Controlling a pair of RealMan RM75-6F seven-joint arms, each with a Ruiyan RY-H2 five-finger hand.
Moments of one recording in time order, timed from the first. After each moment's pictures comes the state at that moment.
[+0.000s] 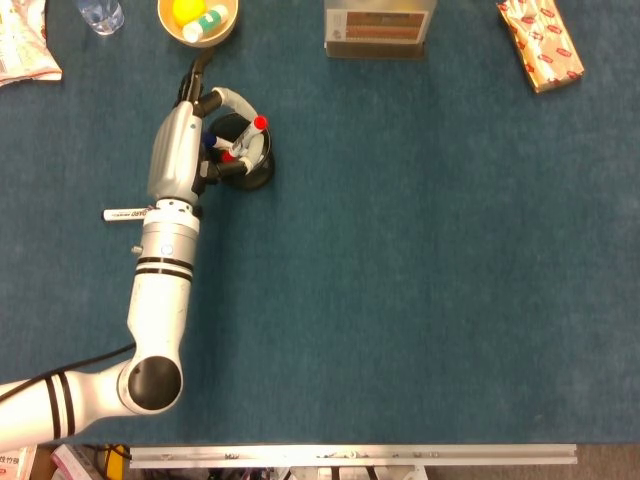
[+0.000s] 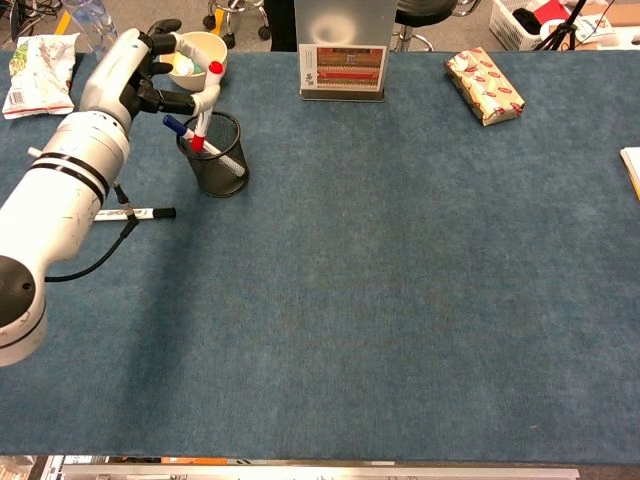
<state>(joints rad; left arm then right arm) -0.57 -1.70 -0.45 -1.74 0.87 1.24 0.08 0.08 -1.16 0.05 -1.56 -1.61 1.55 0.19</state>
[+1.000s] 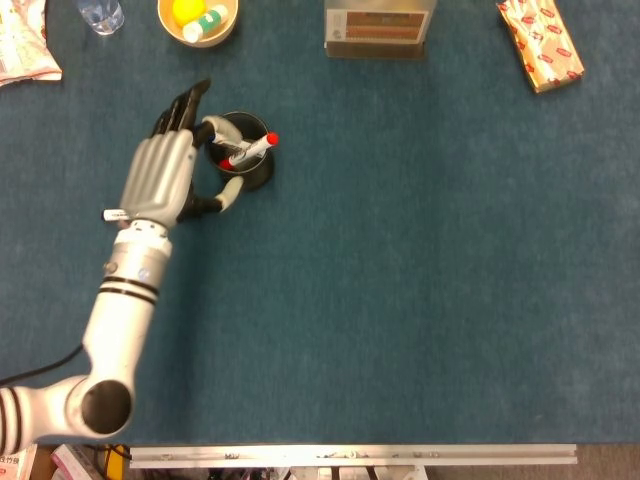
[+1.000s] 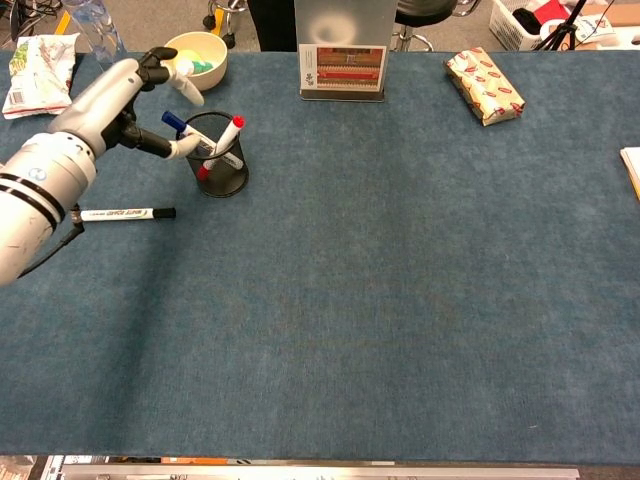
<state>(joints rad) -0.56 -1.51 -0.27 -1.81 0.94 1.20 0.31 0.08 -1.15 0.05 -1.57 -1.62 1.57 0.19</state>
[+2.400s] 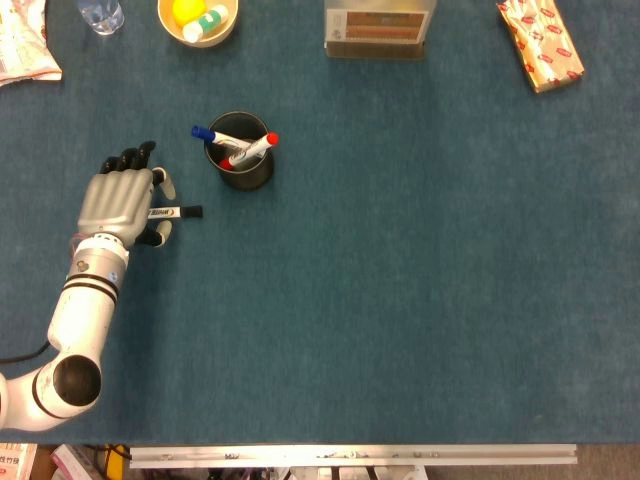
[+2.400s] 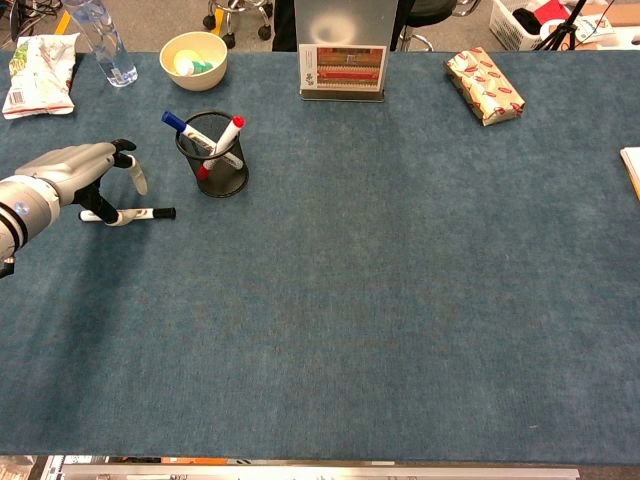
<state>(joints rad) -0.67 -1.41 -0.12 -1.72 0.56 1.06 0.58 0.08 -1.15 0.05 -1.57 -1.61 1.56 0.19</state>
